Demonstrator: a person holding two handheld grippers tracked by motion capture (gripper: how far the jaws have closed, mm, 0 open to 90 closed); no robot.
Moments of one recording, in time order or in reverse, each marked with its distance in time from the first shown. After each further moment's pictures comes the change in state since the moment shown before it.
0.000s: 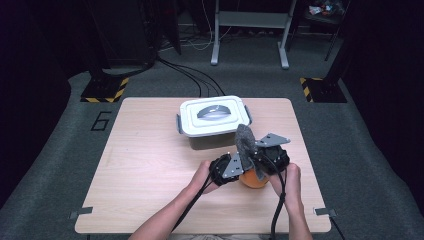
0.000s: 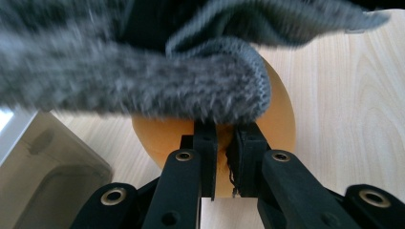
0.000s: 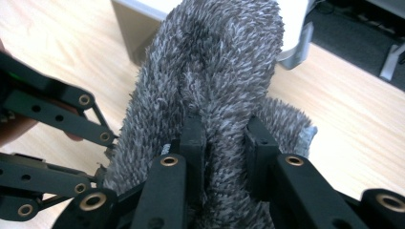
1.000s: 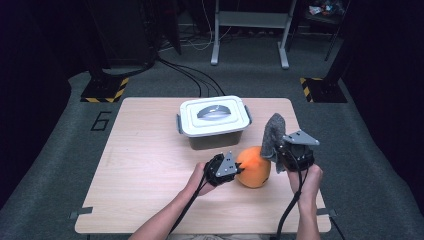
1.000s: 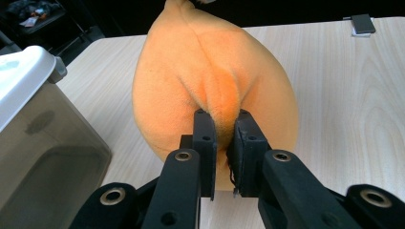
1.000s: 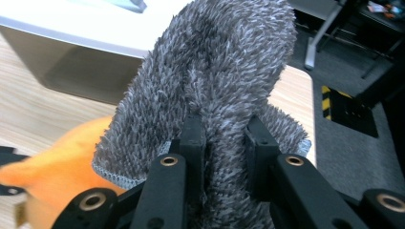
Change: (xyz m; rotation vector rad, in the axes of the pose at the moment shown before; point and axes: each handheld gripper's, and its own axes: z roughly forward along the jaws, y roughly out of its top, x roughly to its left) left arm 0.003 -0.016 -0.005 -0.019 0.006 -0.080; right arm -0.046 -0.022 -0.026 -0.070 -0.238 0.137
